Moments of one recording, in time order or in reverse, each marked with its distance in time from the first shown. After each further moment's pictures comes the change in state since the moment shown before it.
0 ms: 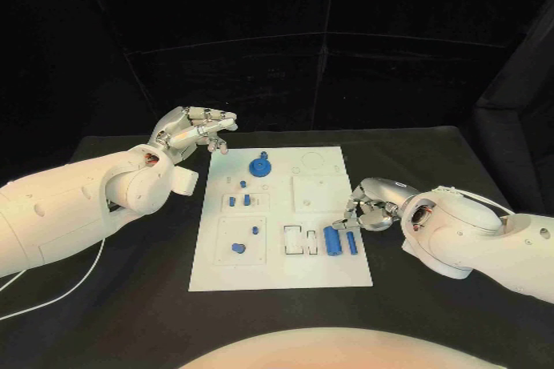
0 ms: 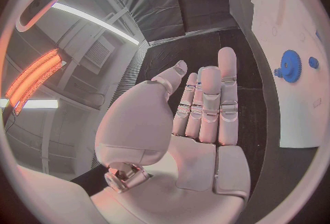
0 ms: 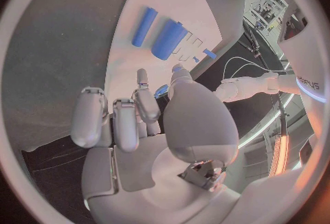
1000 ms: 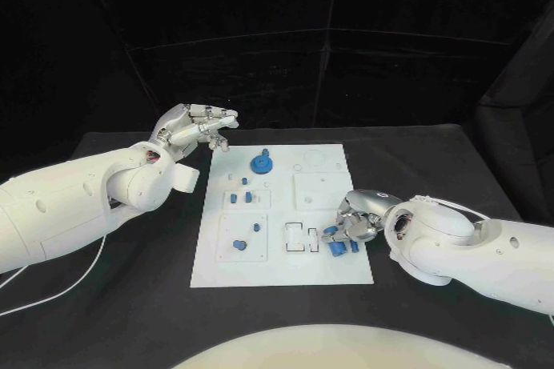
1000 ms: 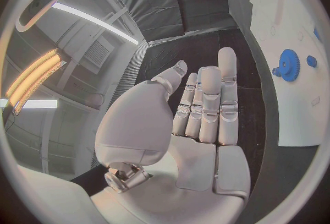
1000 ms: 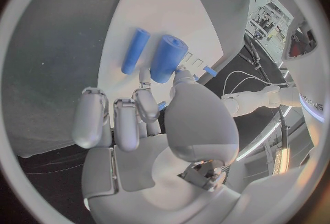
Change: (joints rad) left arm -0.001 -0.004 -0.002 0.001 0.000 0.000 -0.001; left_hand 0.000 0.000 0.000 0.000 0.000 0.000 0.000 0.000 0.000 0.000 0.000 0.000 0.000 0.000 0.000 0.000 0.000 0.000 0.000 0.000 0.000 0.000; right arm -0.057 0.095 0.007 -0.037 -0.075 0.063 -0.052; right_hand 0.011 0.027 -0.006 -0.002 0.040 -0.004 -0.008 0.038 0.020 0.000 0.000 0.004 0.020 0.003 -0.003 0.000 0.008 0.000 0.004 -0.004 0.008 0.012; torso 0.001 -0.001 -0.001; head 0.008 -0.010
